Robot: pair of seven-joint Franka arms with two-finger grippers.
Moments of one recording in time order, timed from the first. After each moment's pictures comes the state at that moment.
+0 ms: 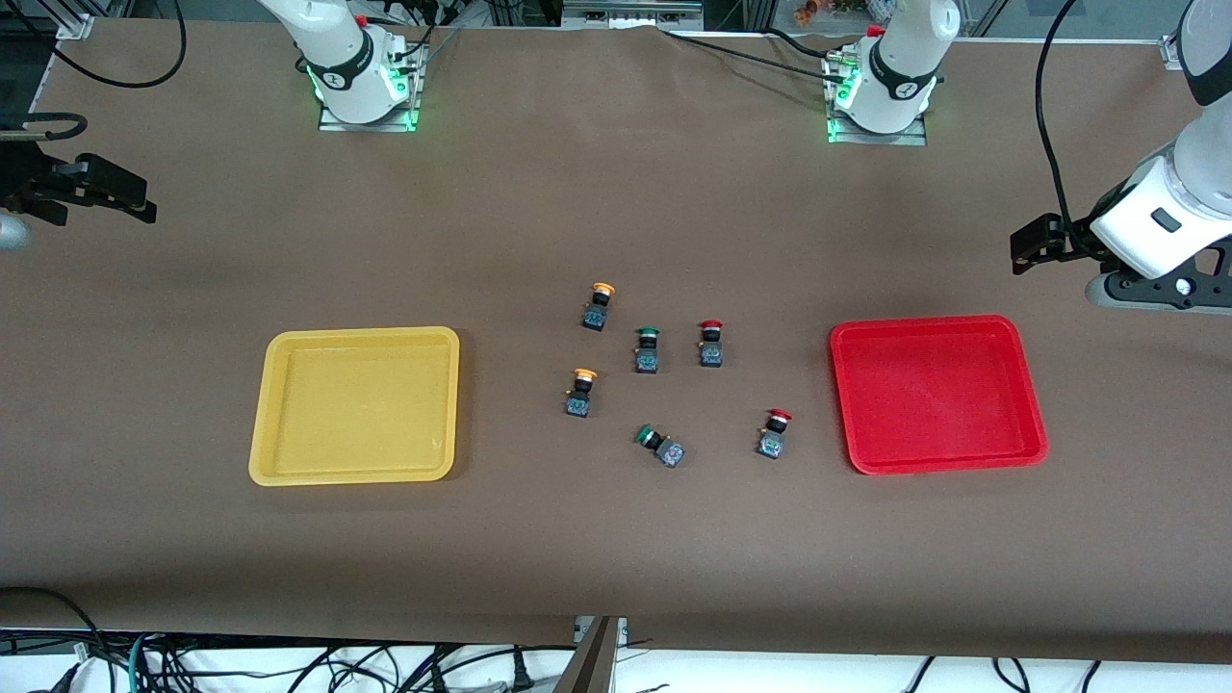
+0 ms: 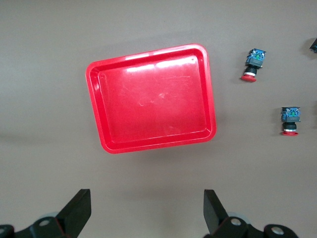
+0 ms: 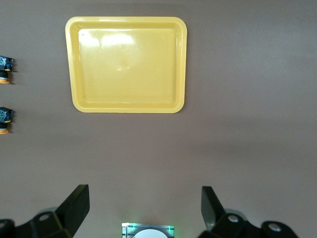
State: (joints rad) left arm 0.12 0.11 -0.21 -1.52 0.09 1.53 -0.01; right arm -0.07 0.10 0.07 -1.40 -0.01 1.39 -0.04
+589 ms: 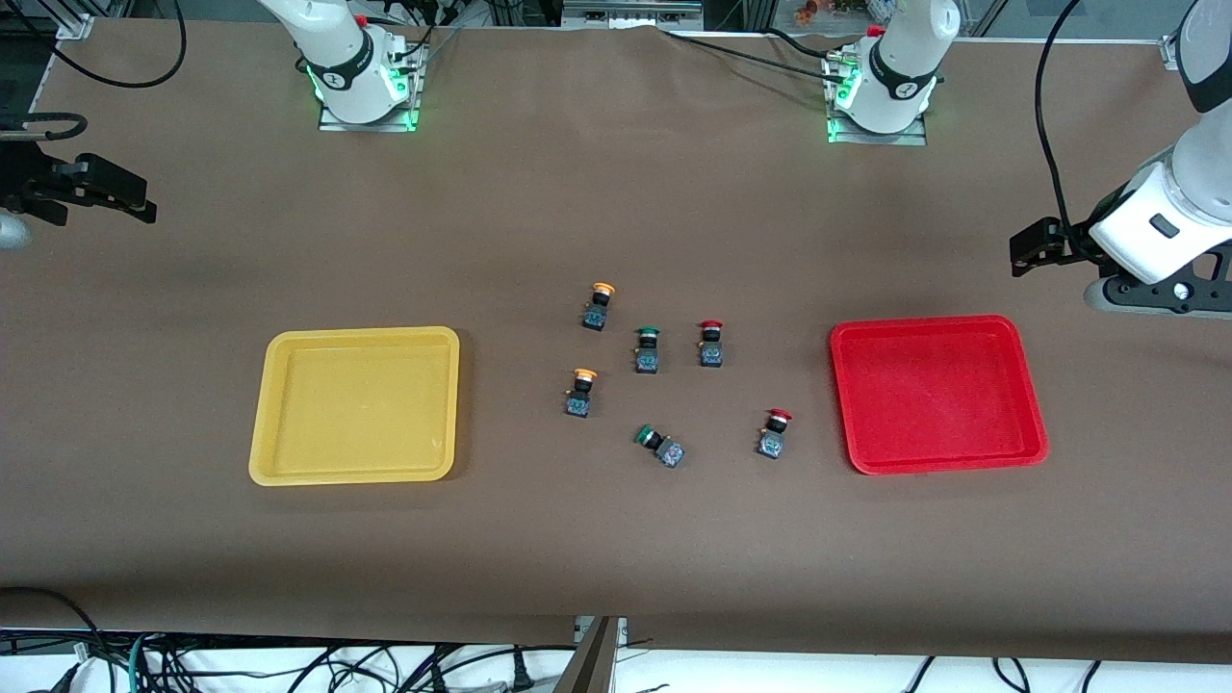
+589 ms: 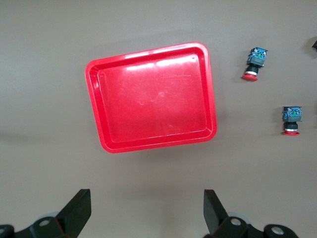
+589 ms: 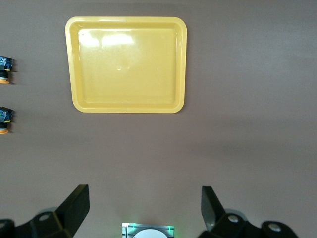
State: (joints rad) left arm 0.12 0.13 -0.21 -1.52 0.09 1.53 -0.01; right arm -0.07 0.10 0.07 -1.40 -0.01 1.39 -0.04
